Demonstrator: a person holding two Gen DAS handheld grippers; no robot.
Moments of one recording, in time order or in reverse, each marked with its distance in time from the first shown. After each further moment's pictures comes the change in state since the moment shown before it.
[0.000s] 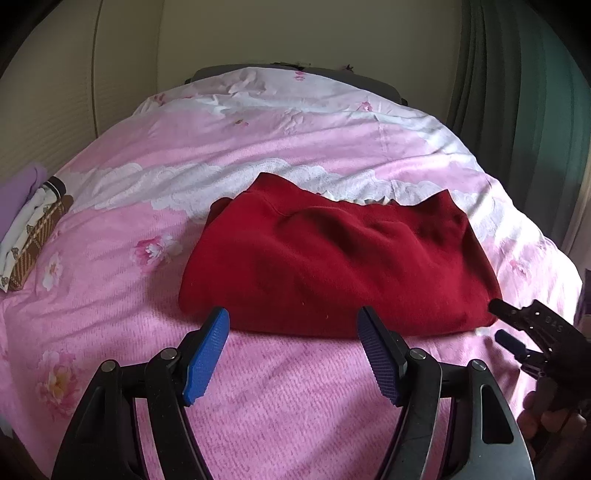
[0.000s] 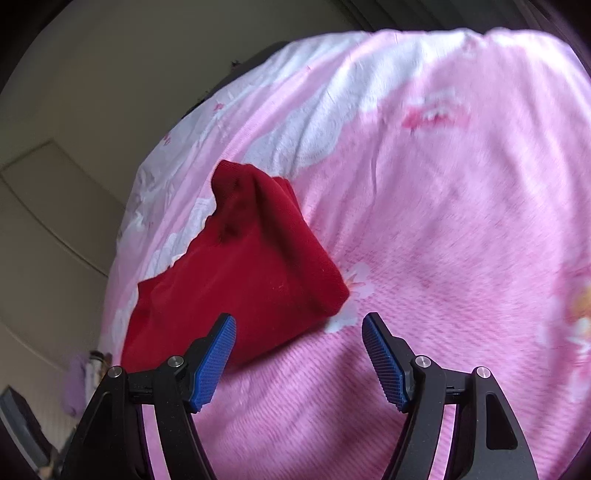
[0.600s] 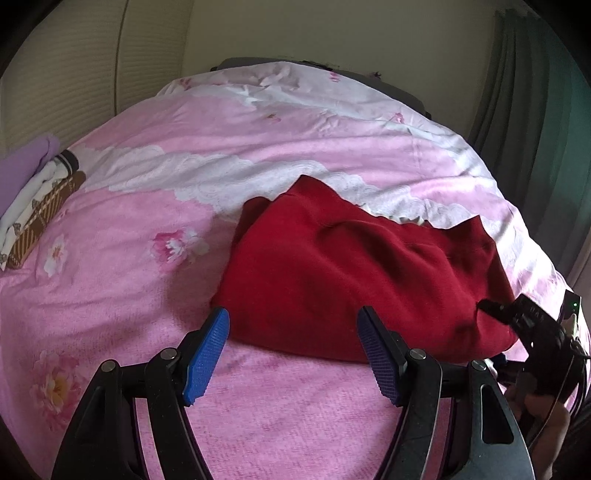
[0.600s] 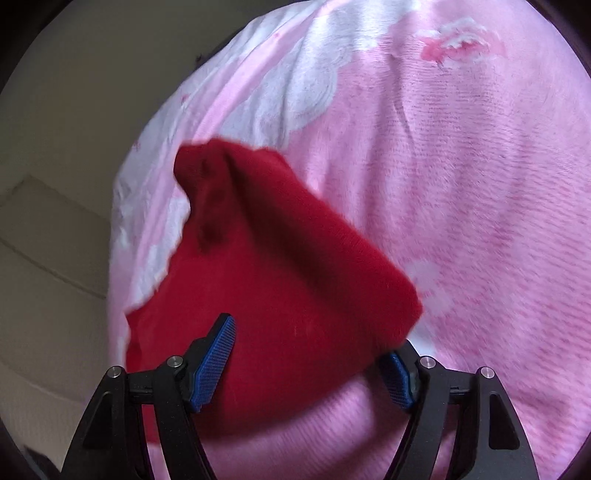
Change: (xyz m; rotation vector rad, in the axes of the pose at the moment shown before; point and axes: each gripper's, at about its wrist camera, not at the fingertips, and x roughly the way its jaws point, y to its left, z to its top) left arm 0.017 0.040 0.009 -0.116 0.004 0.018; right arm 0.073 0.008 0.015 0.192 0.027 0.047
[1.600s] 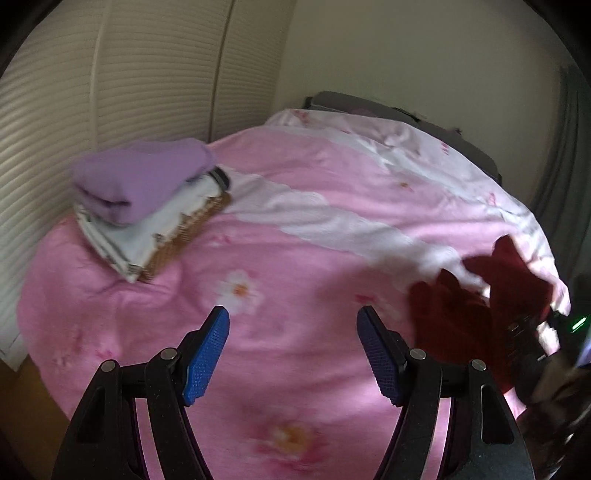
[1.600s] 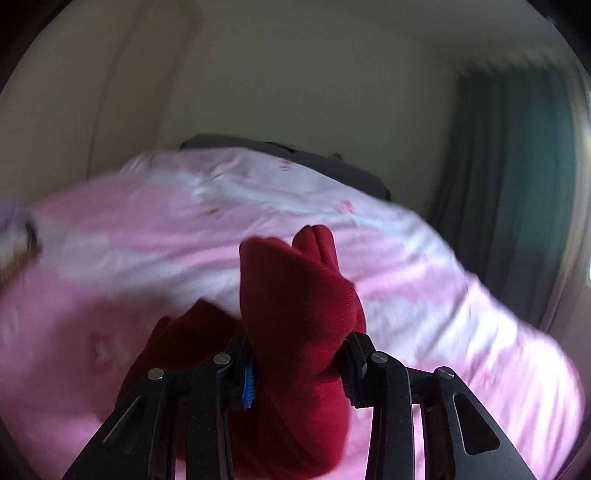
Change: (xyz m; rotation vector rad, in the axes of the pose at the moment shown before) left arm -0.091 0.193 0.029 -0.199 -0.130 0.228; right arm 0.016 0.288 -0.200 -1.230 -0.467 -0.416
